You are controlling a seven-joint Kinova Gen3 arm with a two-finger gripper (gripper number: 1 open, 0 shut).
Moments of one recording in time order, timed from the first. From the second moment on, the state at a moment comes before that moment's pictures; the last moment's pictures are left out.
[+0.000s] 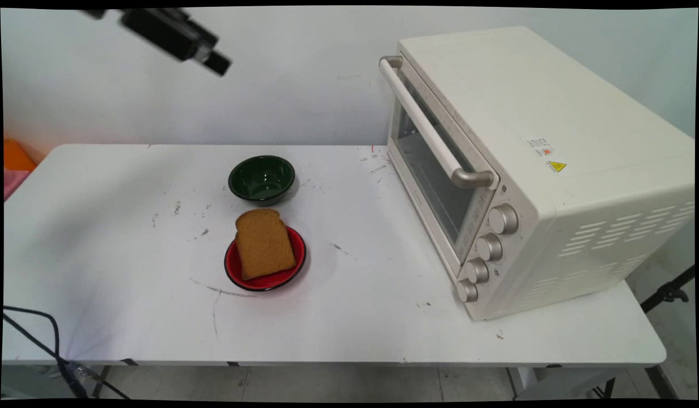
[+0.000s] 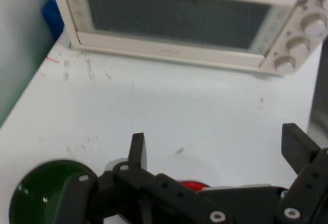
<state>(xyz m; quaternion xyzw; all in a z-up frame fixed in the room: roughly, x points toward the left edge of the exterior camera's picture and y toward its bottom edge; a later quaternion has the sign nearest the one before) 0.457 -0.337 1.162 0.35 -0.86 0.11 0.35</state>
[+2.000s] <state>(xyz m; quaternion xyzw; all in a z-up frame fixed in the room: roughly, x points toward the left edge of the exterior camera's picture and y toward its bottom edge) 0.232 -0.555 1.100 0.25 -0.93 0.08 0.26</state>
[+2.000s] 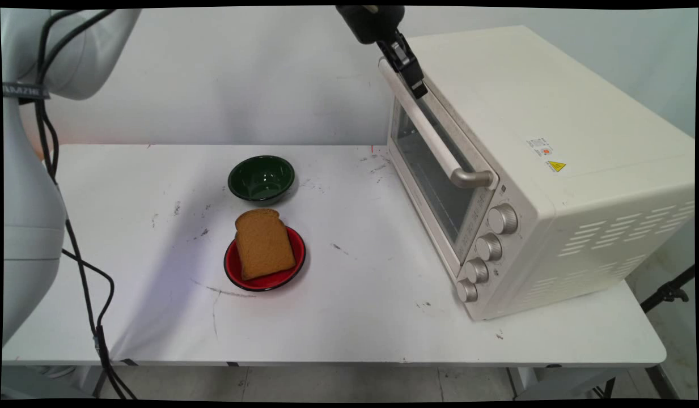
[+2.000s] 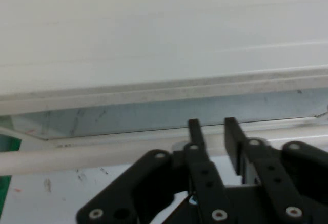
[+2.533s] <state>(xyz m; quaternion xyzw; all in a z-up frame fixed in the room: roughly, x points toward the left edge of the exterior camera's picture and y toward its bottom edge) 0.218 -0.567 1.083 0.25 -0.93 0.08 0.26</state>
